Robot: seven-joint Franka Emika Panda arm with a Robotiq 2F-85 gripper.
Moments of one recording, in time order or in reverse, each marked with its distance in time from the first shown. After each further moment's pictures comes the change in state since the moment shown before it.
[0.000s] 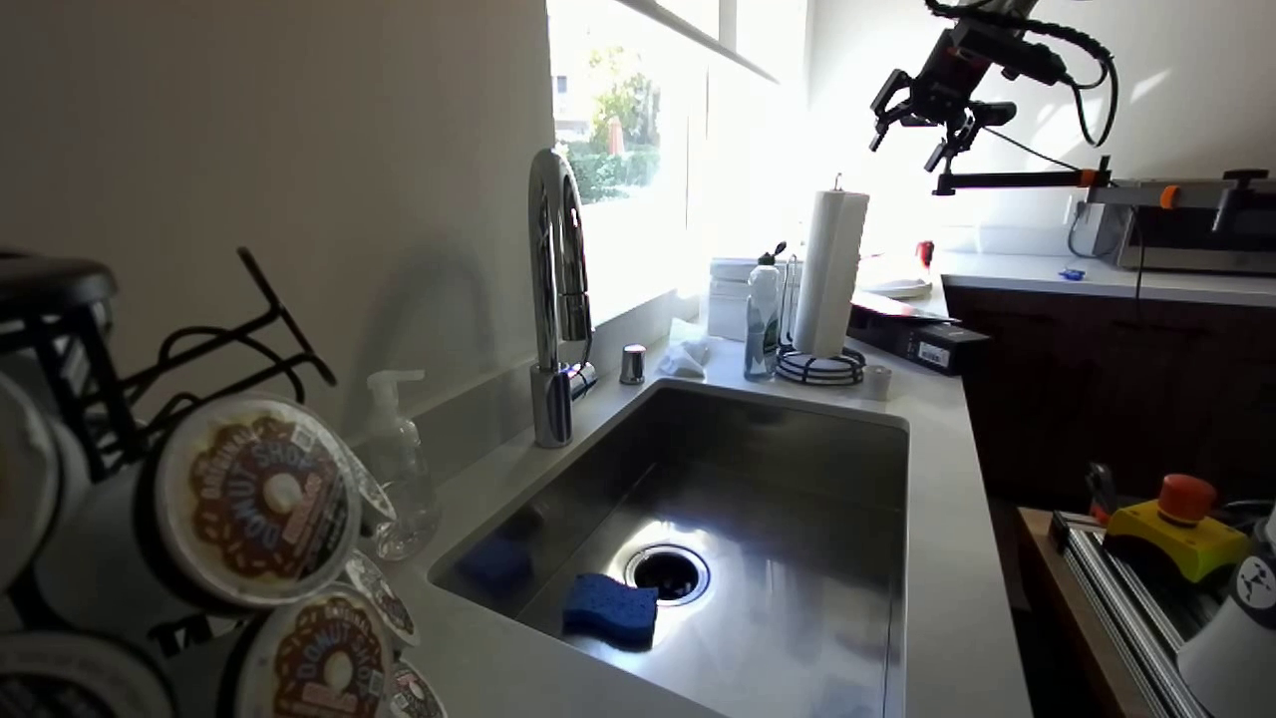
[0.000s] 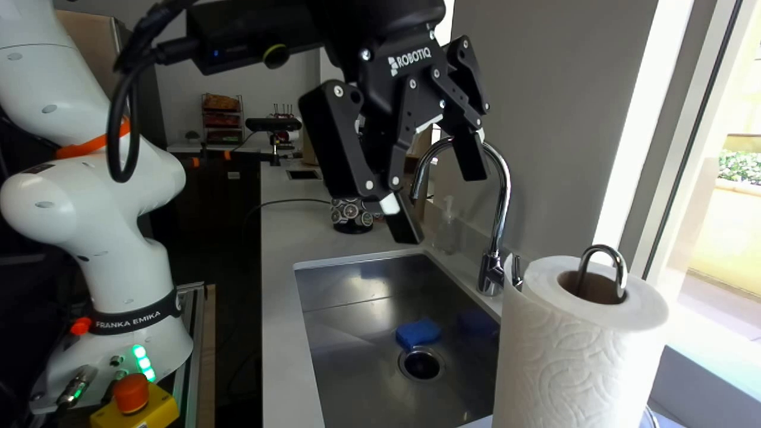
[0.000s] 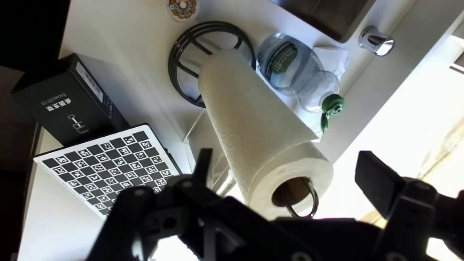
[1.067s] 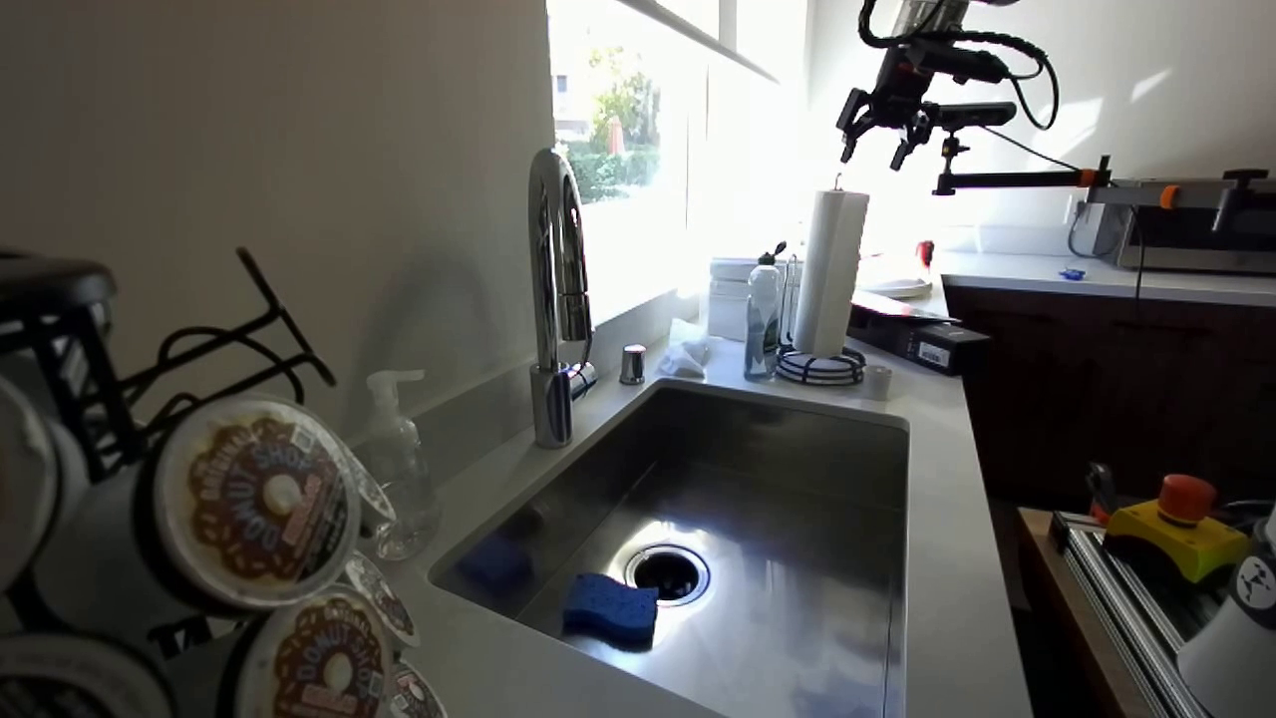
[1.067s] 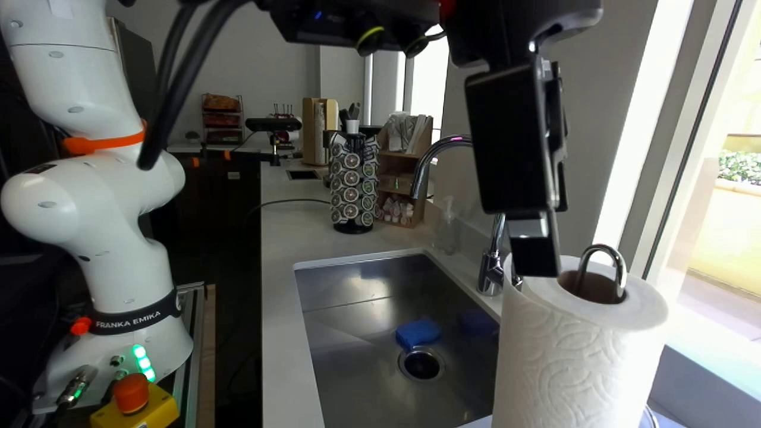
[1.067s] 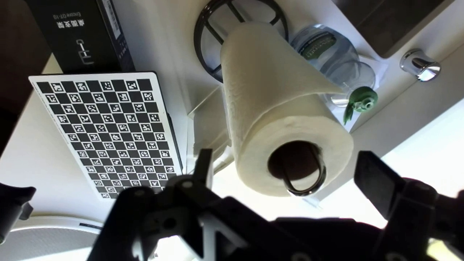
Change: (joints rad) arm 0.018 0.288 -0.010 0.283 0.003 -0.105 -0.225
